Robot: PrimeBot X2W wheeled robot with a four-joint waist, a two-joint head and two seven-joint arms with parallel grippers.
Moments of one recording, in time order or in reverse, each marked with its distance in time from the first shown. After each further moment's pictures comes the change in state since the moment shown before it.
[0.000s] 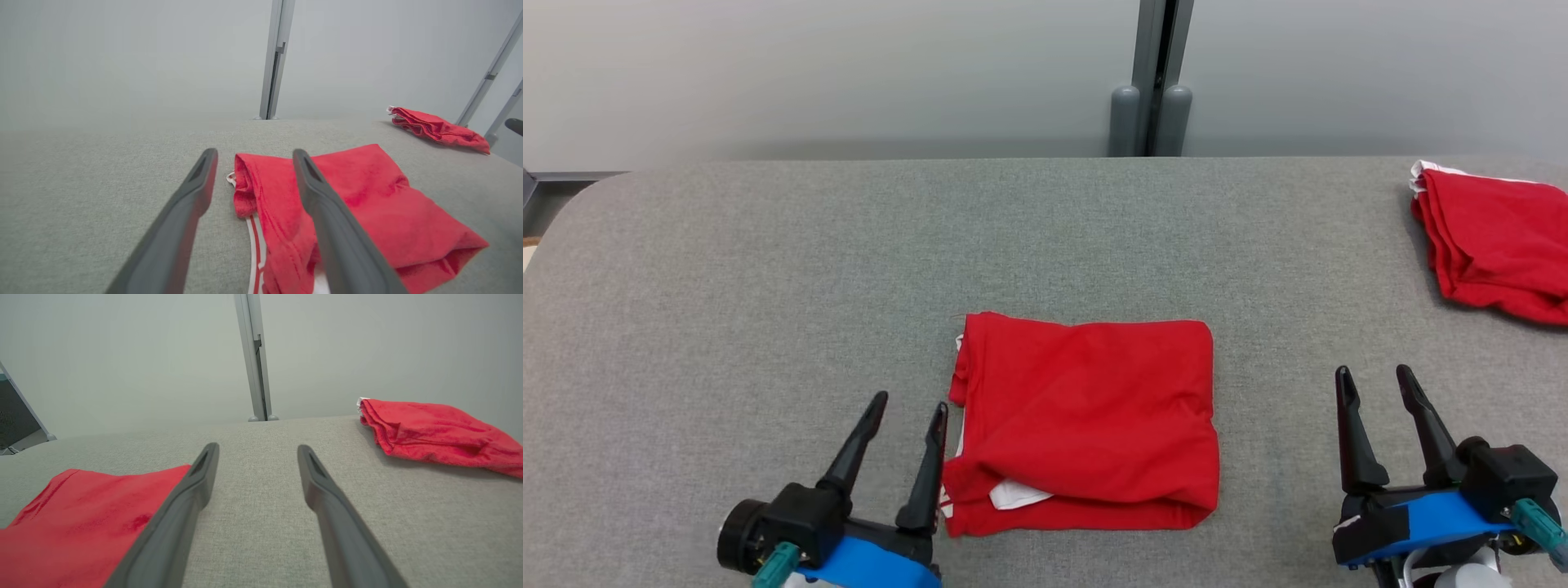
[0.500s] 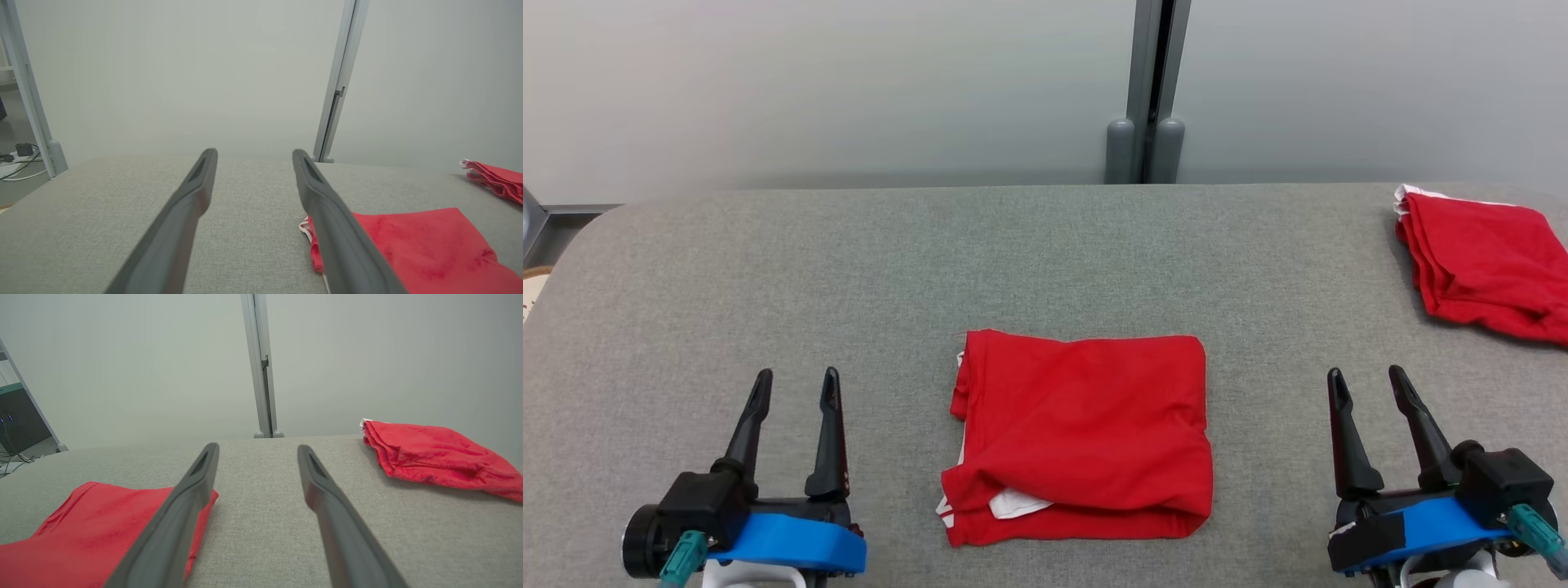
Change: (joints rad) left arm -0.005 -0.028 0.228 -0.032 0.033 0.023 0.000; right arm 0.013 0.000 0.023 -0.040 -0.002 0.000 0.006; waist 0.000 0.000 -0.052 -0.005
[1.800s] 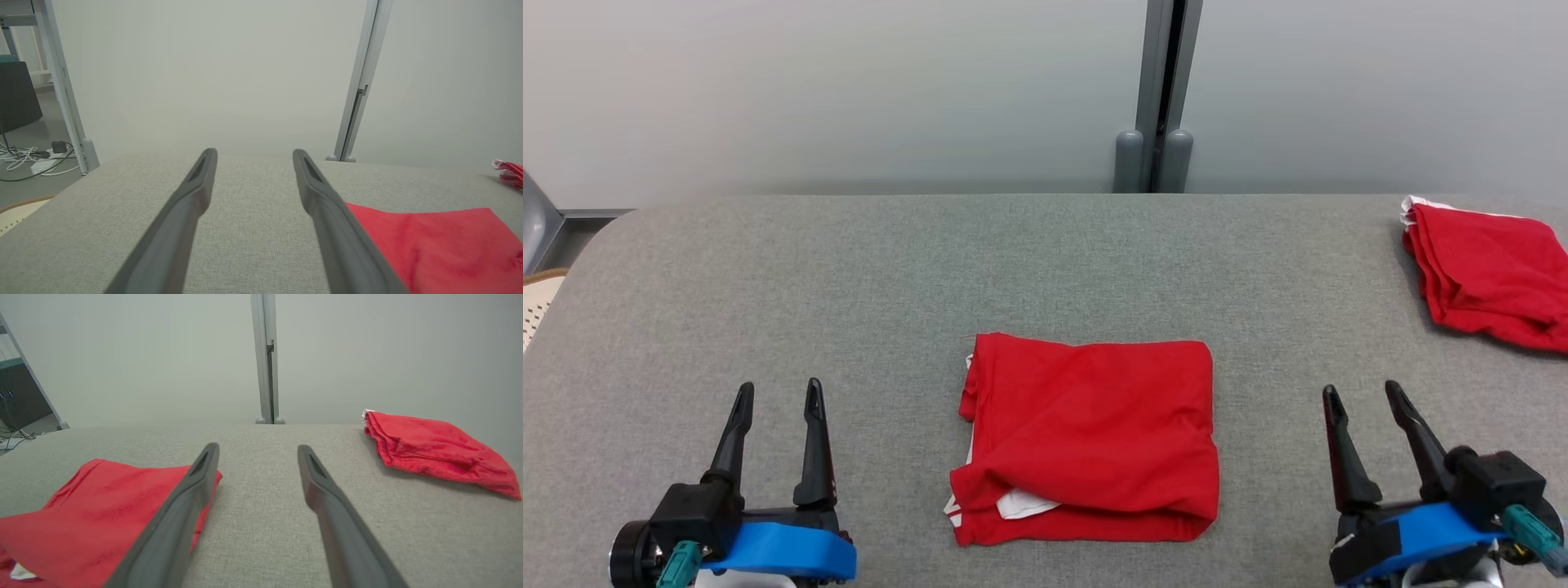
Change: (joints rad) left arm 0.021 -0.030 0.079 0.019 0.065 0.012 0.000; right arm 0.081 0.000 -0.016 -0.092 -0.031 0.000 0.105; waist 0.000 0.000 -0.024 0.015
